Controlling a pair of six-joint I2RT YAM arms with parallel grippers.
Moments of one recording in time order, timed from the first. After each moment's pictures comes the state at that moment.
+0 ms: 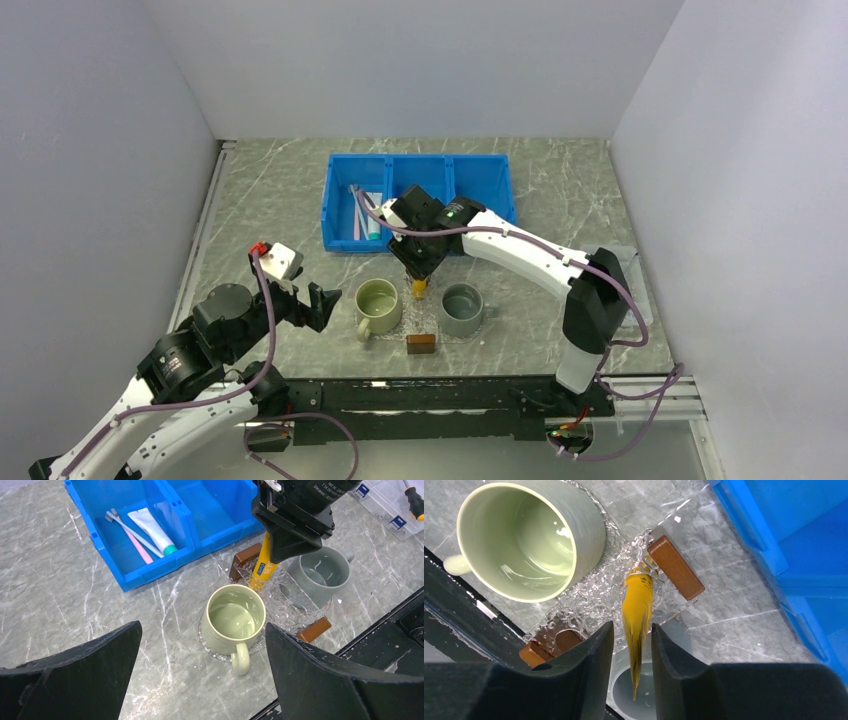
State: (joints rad) left arm -0.83 0.38 0.79 -0.68 -0.25 -0.16; right arm 0.88 1.75 1.53 -0.89 -0.04 0.02
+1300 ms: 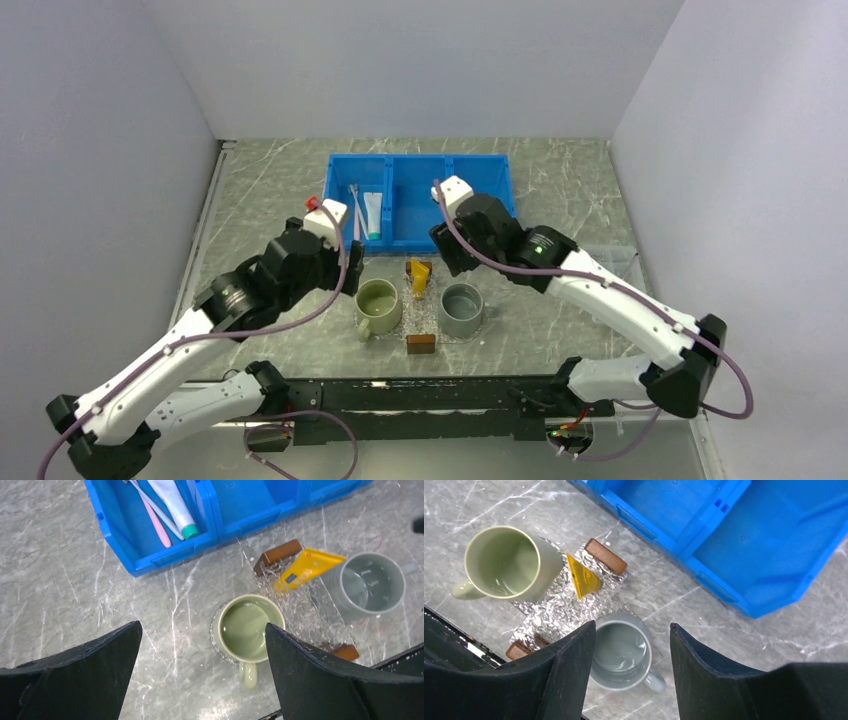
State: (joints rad) left arm -0.81 0.79 0.96 -0.70 -0.34 -0.23; right arm 0.88 1.28 1.28 -0.72 0.21 0.10
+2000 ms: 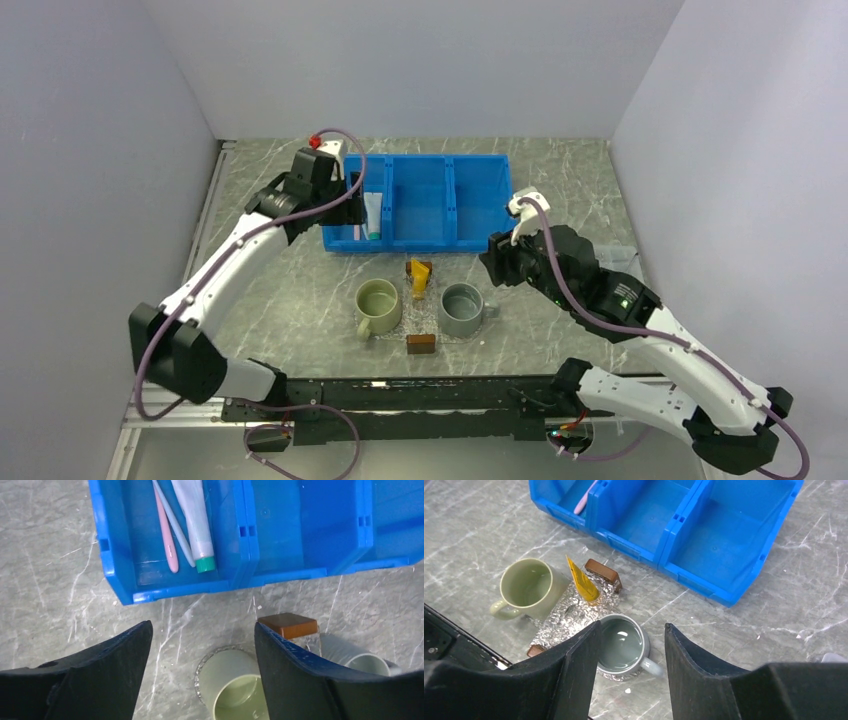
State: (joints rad) left arm -0.43 1.33 1.26 -0.65 -0.07 -0.36; right arm 0.88 0.84 1.07 -0.67 0.31 0.20
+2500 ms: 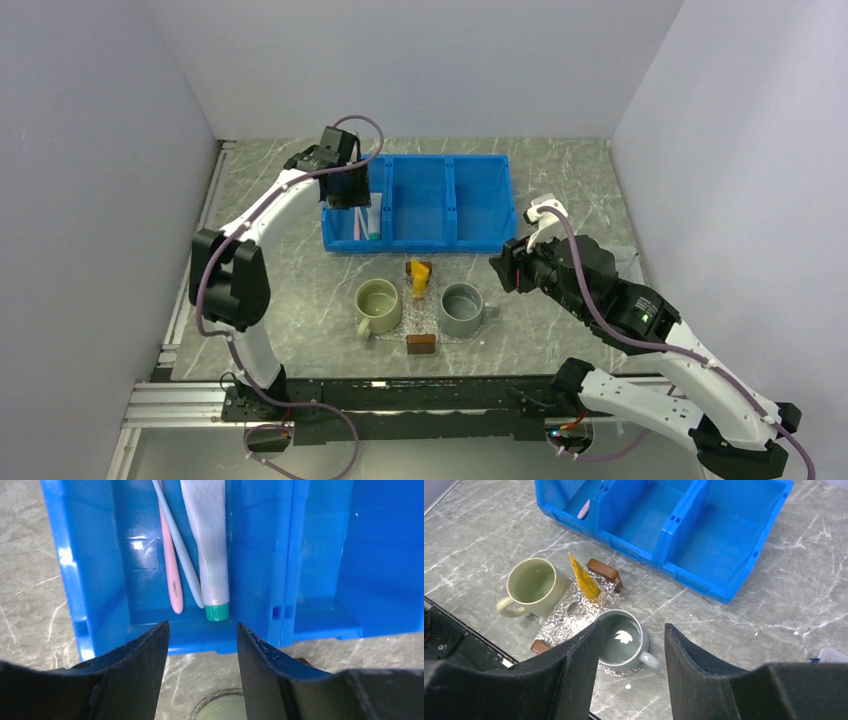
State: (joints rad) left arm -0.35 1.77 1.53 -0.68 -0.03 -0.39; right arm 0.88 0.73 1.05 -0.70 0.30 0.21
